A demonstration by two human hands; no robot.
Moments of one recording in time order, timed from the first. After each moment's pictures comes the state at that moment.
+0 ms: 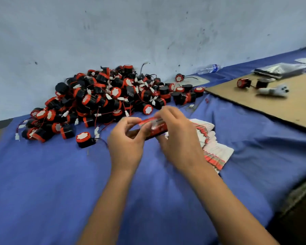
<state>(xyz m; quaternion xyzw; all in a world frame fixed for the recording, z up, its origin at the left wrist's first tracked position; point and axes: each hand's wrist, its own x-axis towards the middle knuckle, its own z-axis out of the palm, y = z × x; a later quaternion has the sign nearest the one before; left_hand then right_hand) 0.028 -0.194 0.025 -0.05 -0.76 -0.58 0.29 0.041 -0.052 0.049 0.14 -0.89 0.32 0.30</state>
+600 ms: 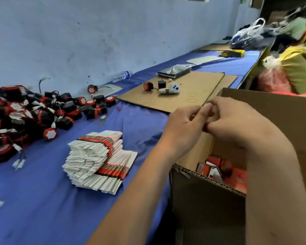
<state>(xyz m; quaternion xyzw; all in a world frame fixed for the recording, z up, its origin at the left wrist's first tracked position) 0.084 0.146 0.080 -0.42 -0.72 -0.55 -0.06 0.175 0.242 0.132 -0.28 -0.93 0.20 0.13</state>
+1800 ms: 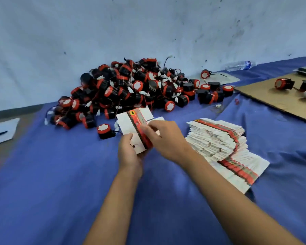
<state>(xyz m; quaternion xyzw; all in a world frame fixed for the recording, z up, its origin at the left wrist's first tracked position) -0.003 -0.223 -0.016 0.20 -0.43 -0.87 0.14 -0.025 -0.109 0.017 0.26 -0.87 0.40 0.14</state>
